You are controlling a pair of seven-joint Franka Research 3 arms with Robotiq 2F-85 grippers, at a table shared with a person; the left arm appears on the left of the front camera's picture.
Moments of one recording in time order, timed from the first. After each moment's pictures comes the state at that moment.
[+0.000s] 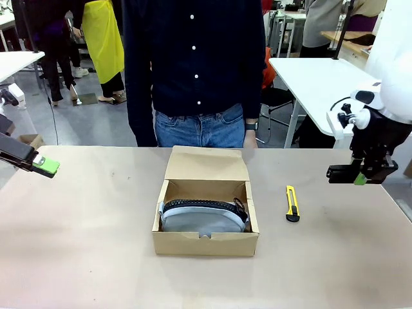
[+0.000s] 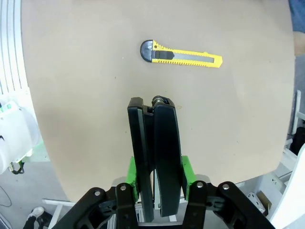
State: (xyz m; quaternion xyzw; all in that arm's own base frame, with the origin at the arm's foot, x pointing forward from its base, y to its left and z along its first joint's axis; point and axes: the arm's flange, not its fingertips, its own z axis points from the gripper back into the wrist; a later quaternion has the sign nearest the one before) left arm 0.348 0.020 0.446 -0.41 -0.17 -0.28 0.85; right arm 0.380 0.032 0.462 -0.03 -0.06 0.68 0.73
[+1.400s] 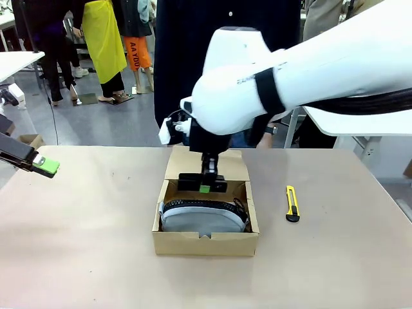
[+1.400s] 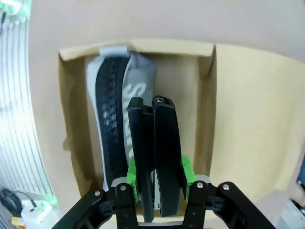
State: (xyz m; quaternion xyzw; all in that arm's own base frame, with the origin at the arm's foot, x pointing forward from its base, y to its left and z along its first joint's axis) left arm 0.348 0.020 0.446 -0.41 -0.17 -0.28 0.85; right arm 0.414 0.377 0.420 0.05 -0.06 0.69 0.72
